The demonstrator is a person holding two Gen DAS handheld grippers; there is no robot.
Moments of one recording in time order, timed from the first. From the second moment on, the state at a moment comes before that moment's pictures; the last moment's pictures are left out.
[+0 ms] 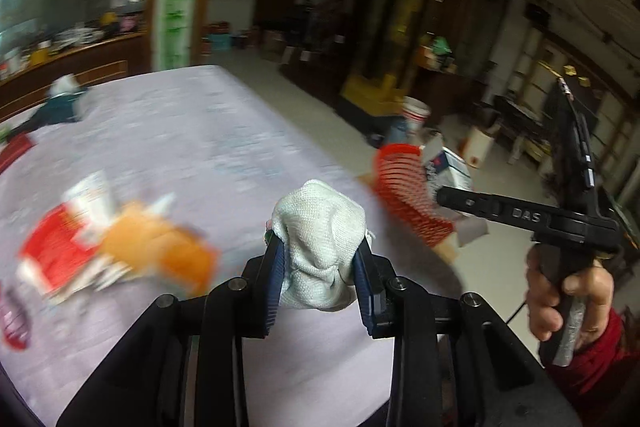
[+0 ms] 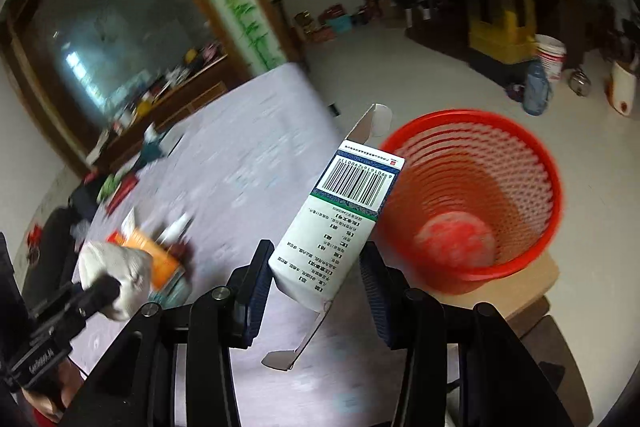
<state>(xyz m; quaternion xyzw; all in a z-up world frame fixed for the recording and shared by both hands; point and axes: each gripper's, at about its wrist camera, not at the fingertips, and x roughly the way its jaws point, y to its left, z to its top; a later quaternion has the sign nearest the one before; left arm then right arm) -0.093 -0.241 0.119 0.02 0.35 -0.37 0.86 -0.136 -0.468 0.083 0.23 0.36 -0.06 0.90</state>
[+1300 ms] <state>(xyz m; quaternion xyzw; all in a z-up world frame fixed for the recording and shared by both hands) -0.090 -0.300 0.122 0.02 0.35 -0.36 0.87 -0.138 -0.496 0.083 0.25 0.35 -0.01 0.90</state>
